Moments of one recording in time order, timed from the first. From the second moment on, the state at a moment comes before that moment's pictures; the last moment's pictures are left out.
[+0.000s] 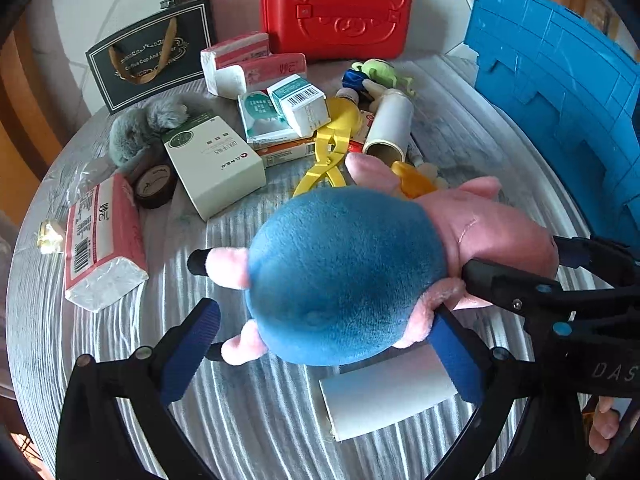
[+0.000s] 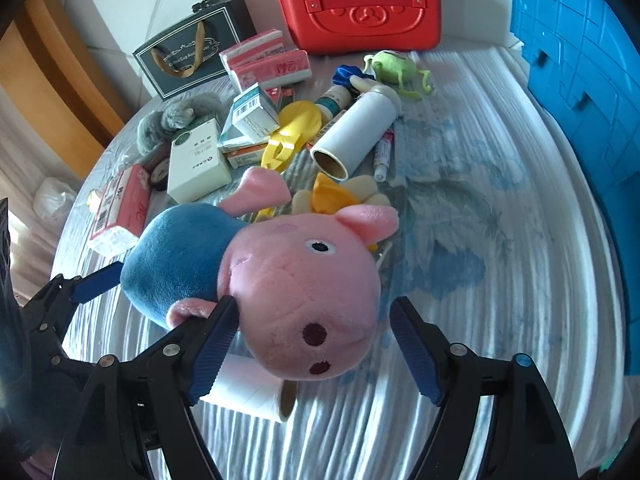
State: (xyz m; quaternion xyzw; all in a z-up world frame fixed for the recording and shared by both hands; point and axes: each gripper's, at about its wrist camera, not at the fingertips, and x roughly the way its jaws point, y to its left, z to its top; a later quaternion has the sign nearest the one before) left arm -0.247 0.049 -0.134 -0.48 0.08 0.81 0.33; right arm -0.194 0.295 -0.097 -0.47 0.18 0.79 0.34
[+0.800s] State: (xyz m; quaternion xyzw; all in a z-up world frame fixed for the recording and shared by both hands) left arm -0.223 0.060 -0.136 -0.41 0.10 0.83 0.37; right arm -0.175 0.281 -0.102 -0.43 0.17 0.82 0.34
